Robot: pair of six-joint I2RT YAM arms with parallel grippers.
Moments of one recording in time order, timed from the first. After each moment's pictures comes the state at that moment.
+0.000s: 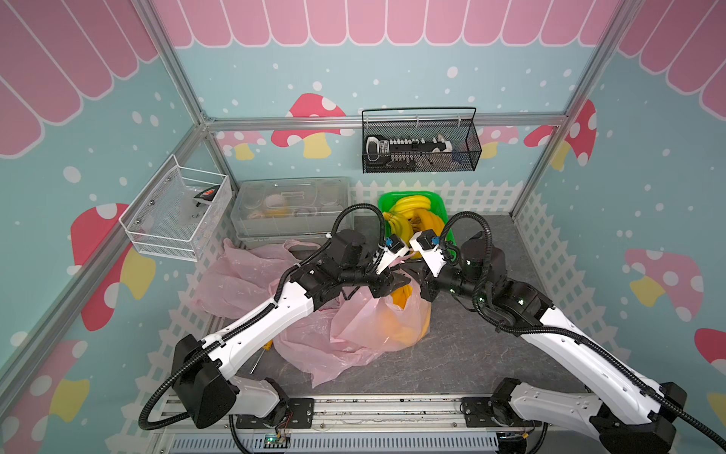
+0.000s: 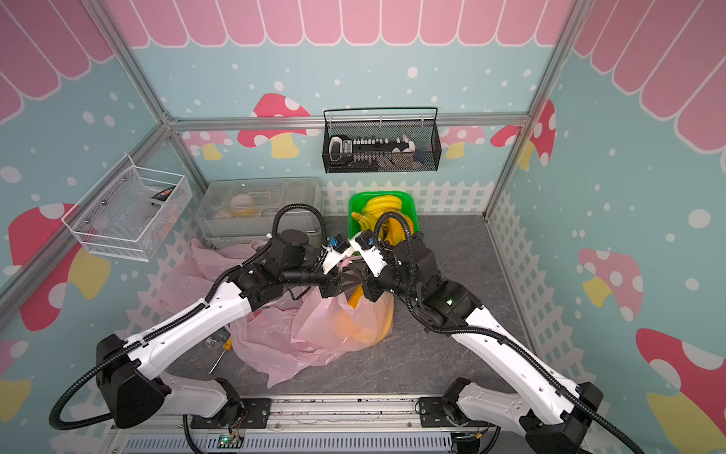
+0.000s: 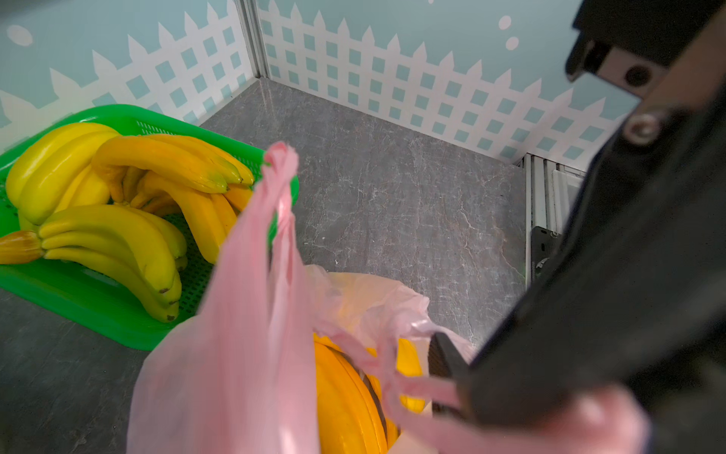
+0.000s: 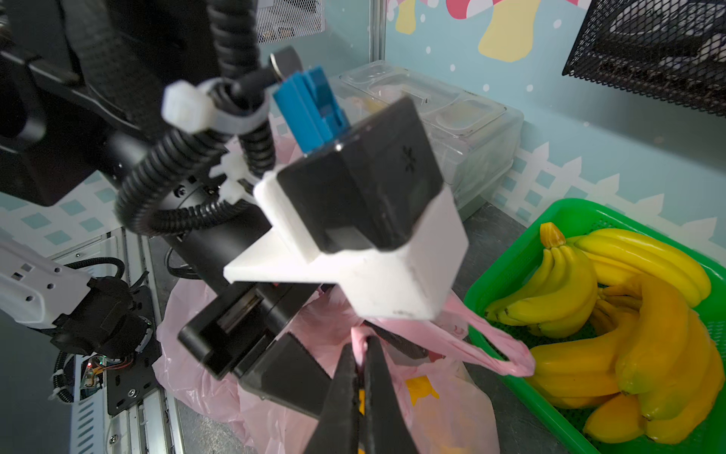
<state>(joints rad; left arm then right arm) -0.70 1.39 1.24 -0.35 0.49 0.18 0.75 1.09 1.19 -0.43 -0.20 -0.05</state>
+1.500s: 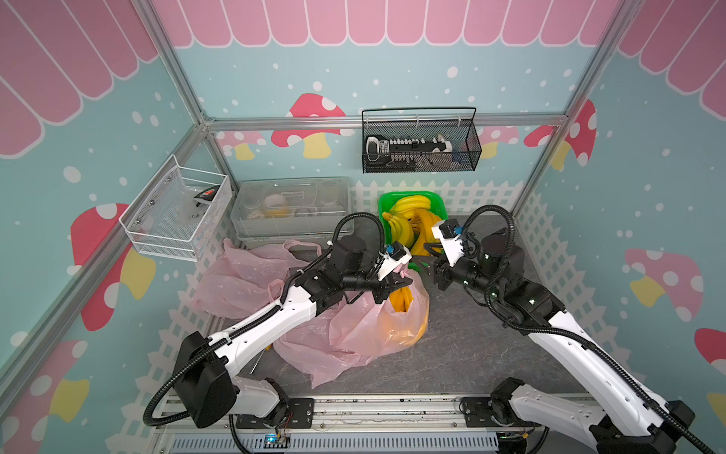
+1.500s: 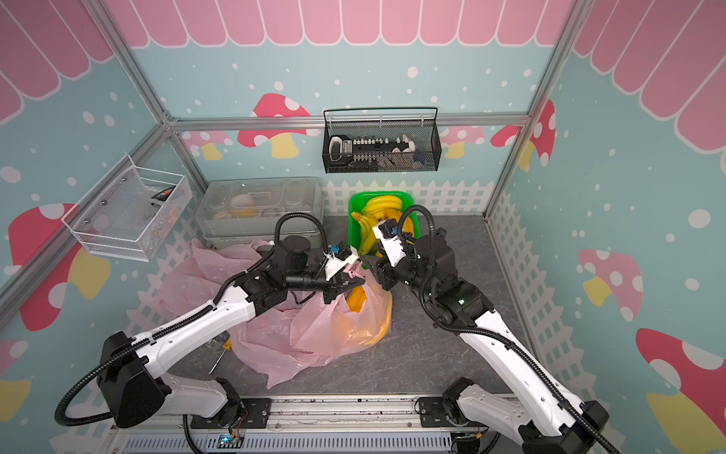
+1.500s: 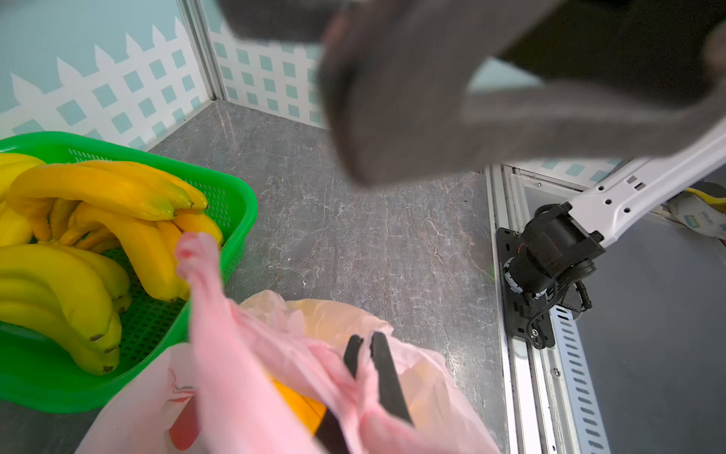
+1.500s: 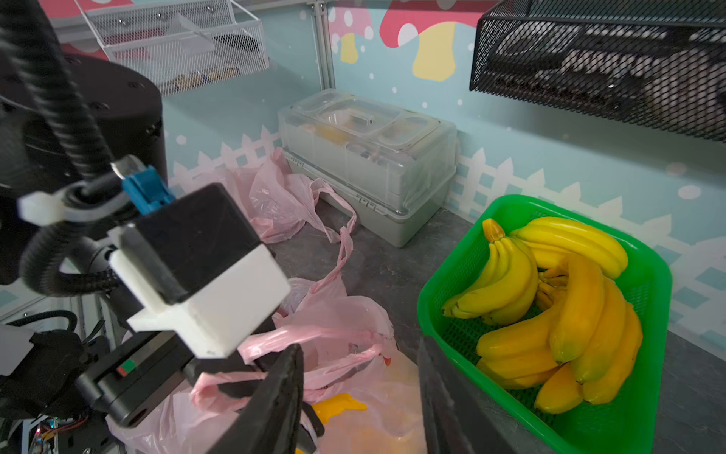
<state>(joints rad) -0.71 1.39 1.15 -0.20 0.62 0.18 0.60 1.06 1.15 -0.38 -0.24 -0.02</state>
